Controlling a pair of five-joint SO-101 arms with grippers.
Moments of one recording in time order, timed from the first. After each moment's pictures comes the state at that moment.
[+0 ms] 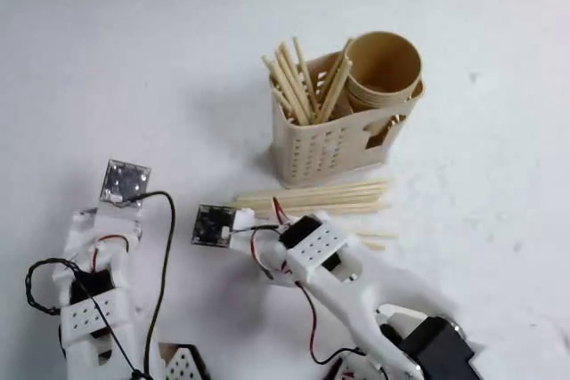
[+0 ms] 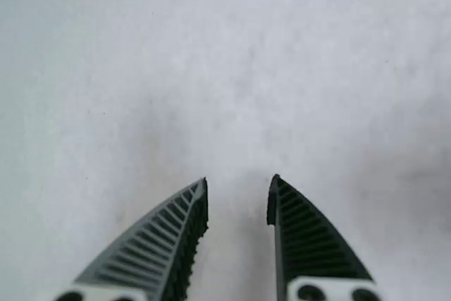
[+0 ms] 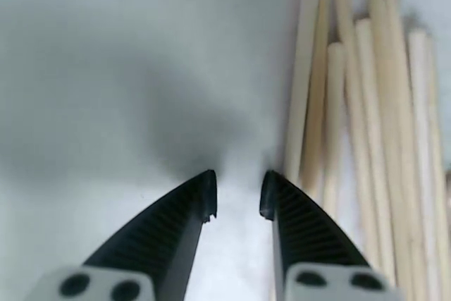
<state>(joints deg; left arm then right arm) -28.8 -64.8 95.3 26.6 -34.4 -42.5 -16.7 58.3 44.7 43.6</state>
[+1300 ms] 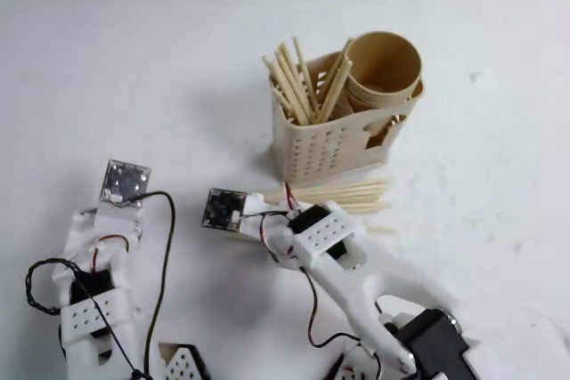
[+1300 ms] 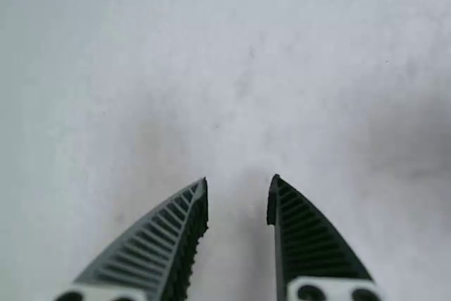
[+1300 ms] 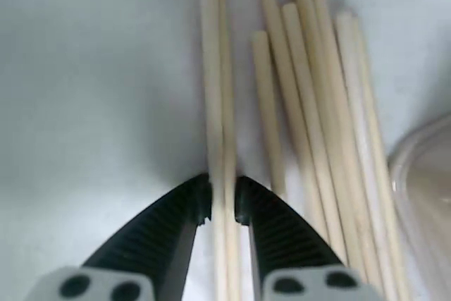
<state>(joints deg) -28.8 -64.8 95.3 26.6 -34.4 -37.7 -13.5 56.8 40.9 46.5</state>
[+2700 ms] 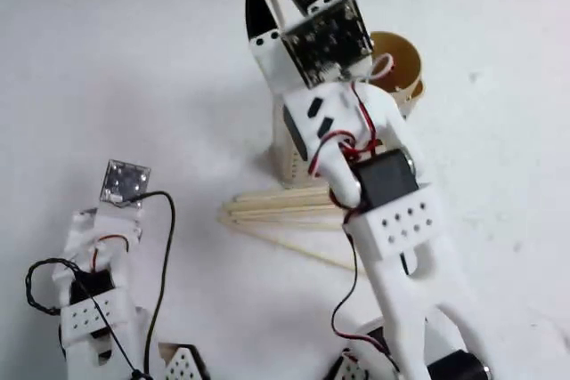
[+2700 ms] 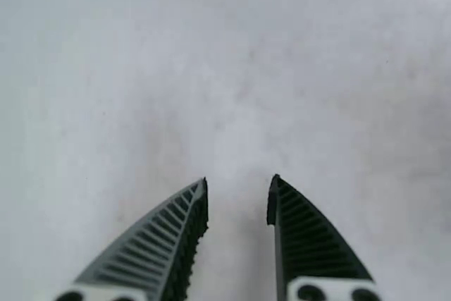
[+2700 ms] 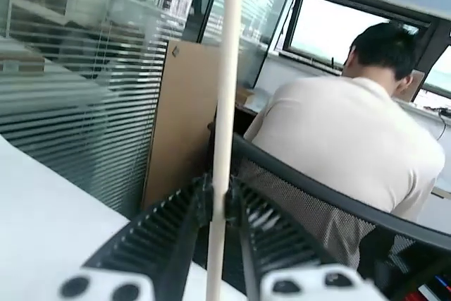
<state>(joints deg) -28.8 -64.8 95.3 26.6 -34.4 -27.0 -29.1 12.1 19.3 18.6</state>
